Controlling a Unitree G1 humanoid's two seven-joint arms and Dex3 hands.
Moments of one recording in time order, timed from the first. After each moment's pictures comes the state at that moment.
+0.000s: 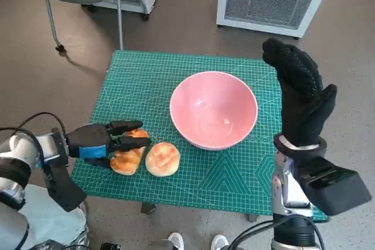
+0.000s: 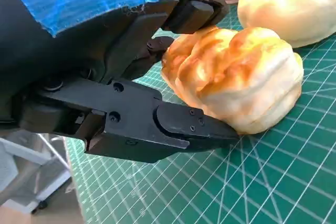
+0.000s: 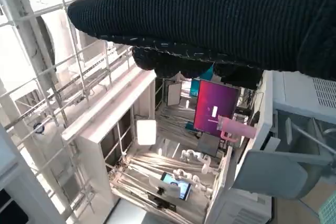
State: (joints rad) left arm -0.90 0.83 -0.97 1.14 1.37 -0.93 0.83; right arm -0.46 -0.04 -0.09 0.15 0.16 -0.59 0.16
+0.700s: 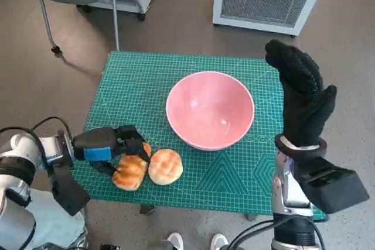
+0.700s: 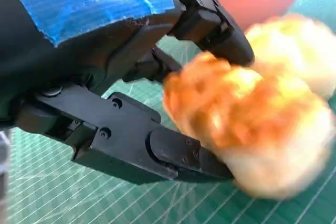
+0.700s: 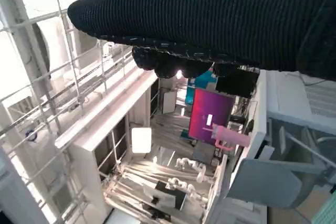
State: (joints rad) left arm -0.90 0.82 -0.90 1.17 1.16 -1.16 0.78; right arm -0.47 -0.04 -0.11 0.18 0.15 -0.62 0.16
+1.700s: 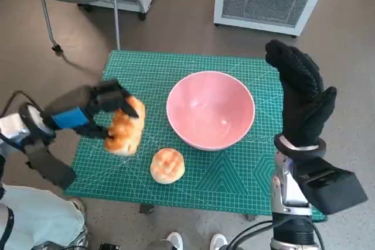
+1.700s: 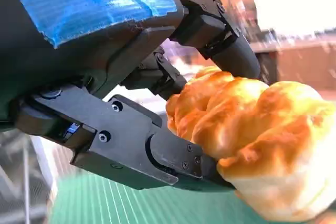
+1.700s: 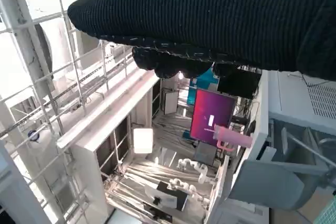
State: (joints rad) left arm -0.96 0.94 -0.52 1.07 0.91 -1.21 0.68; right arm -0.47 -0.04 -0.11 0.19 0.16 -0.64 0.16
